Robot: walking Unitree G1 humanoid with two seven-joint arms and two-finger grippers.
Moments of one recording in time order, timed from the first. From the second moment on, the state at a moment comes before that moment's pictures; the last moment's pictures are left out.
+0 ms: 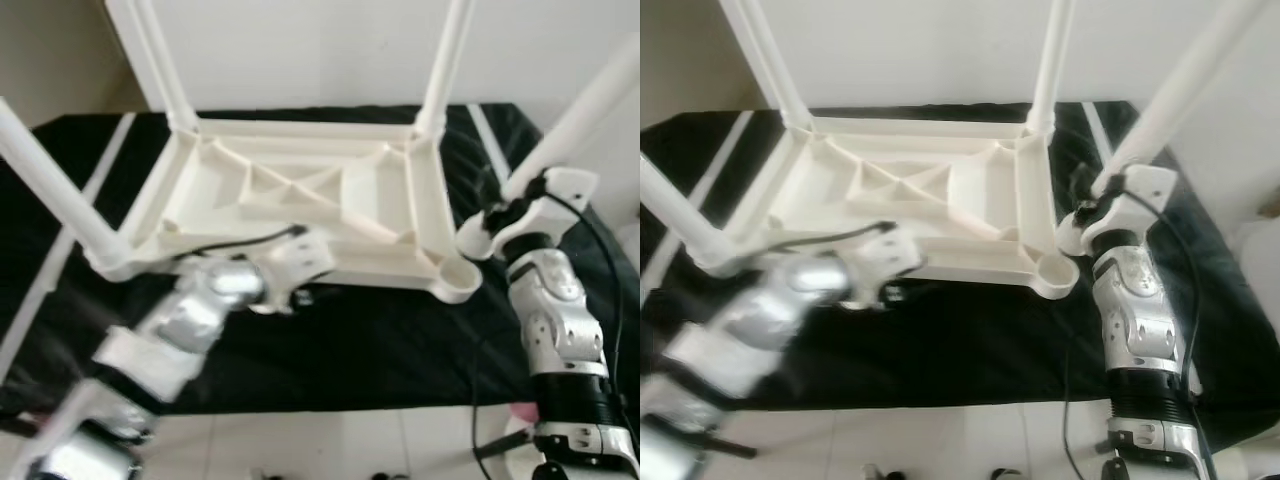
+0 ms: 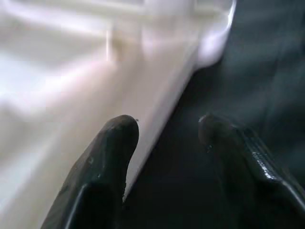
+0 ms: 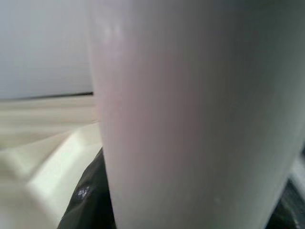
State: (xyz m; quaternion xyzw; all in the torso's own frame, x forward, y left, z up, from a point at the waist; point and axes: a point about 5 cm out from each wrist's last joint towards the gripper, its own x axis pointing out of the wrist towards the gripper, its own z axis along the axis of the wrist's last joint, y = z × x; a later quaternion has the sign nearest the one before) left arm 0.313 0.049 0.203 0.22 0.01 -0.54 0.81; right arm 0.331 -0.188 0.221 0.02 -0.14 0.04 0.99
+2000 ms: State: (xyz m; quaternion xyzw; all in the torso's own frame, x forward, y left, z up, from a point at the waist) left arm 0.291 0.035 0.221 0.06 -0.07 -0.41 0.91; right arm 0.305 -0.174 0.183 -0.05 -0.18 0.08 0.98
